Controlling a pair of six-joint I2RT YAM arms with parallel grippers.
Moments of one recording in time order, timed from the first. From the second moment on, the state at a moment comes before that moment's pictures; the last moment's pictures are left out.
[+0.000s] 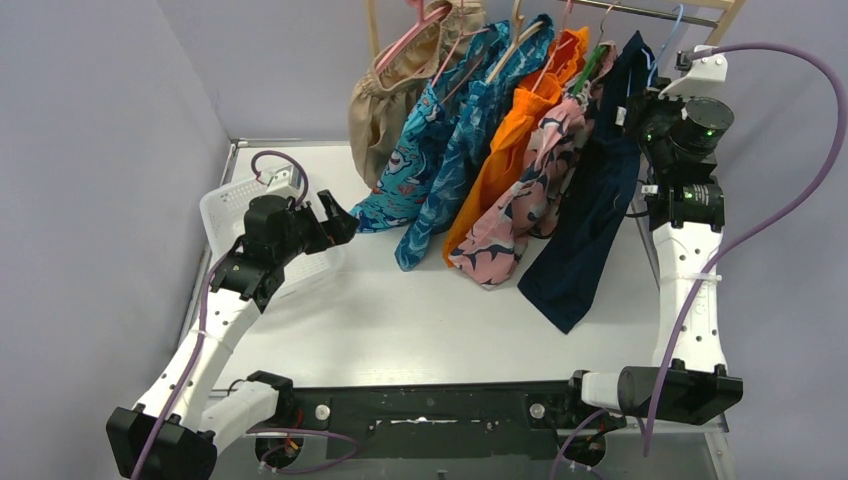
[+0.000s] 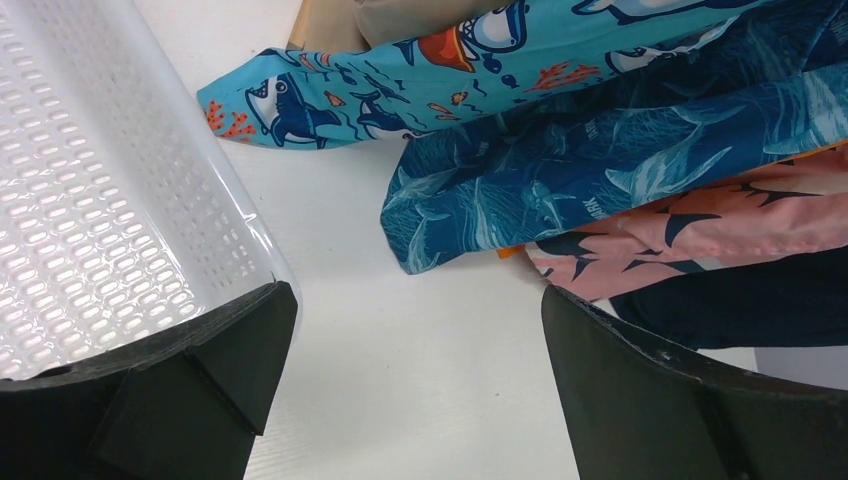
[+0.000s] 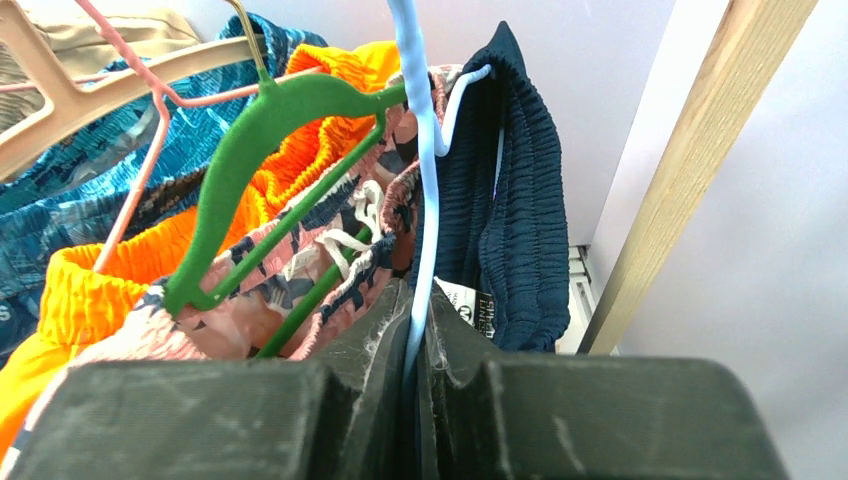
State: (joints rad) left arm -0.28 1.00 0.90 -0.35 0.10 -0.57; right arm -0.14 1.30 1.59 -0.29 -0.11 0.09
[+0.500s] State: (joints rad) left arm -0.28 1.00 0.90 -0.34 0.11 -0.57; right arm -0.14 1.19 1.60 -0.42 -0.11 0.09
